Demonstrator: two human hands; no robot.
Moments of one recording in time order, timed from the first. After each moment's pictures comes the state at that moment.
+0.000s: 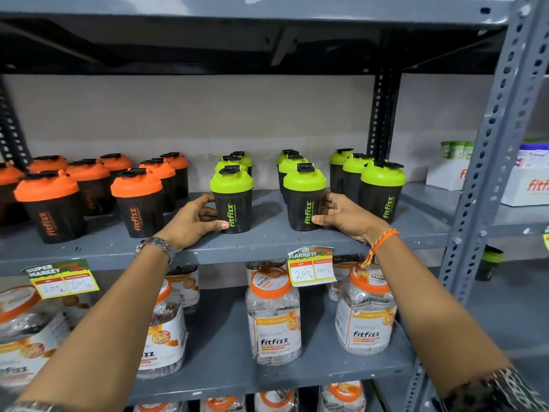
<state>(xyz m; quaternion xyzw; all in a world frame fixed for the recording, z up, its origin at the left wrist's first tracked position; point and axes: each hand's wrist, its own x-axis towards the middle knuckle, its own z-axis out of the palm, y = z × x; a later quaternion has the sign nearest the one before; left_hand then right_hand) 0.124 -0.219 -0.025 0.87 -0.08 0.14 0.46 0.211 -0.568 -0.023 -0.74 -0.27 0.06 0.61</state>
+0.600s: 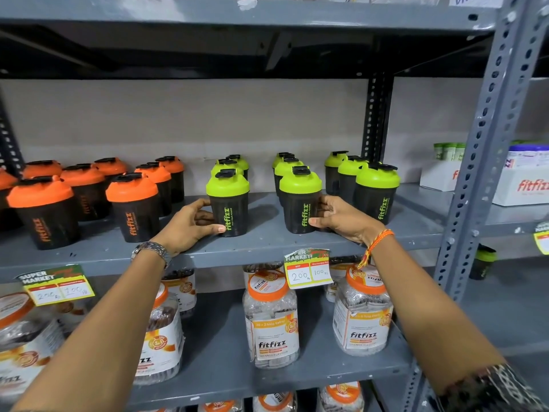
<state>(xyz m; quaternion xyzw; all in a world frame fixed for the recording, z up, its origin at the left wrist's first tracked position) 0.126 -0.221 -0.026 0.87 -0.08 0.14 0.47 0.208 -0.569 -0.020 -0.76 -0.26 0.07 0.59</state>
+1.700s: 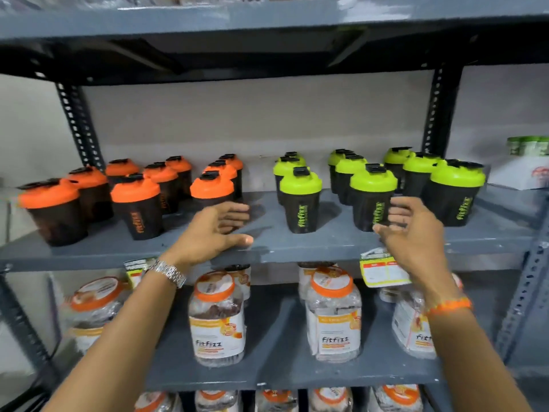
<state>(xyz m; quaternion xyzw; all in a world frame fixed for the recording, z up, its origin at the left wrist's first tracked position) 0.024 -0.159 -0.003 0.87 -0.09 0.16 0.46 0.097 -0.501 -0.029 -0.77 -0.08 -0.29 0.57</state>
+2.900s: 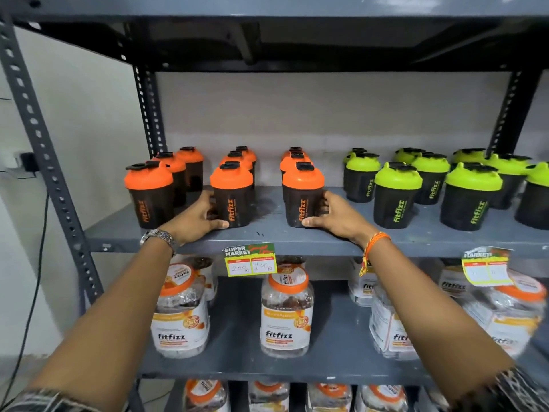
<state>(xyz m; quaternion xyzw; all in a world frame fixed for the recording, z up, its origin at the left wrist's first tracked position) 0.027 0.089 -0.027 0.88 -0.03 0.13 0.45 0.121 -0.228 -0.021 -0.83 -0.30 -0.01 0.48</state>
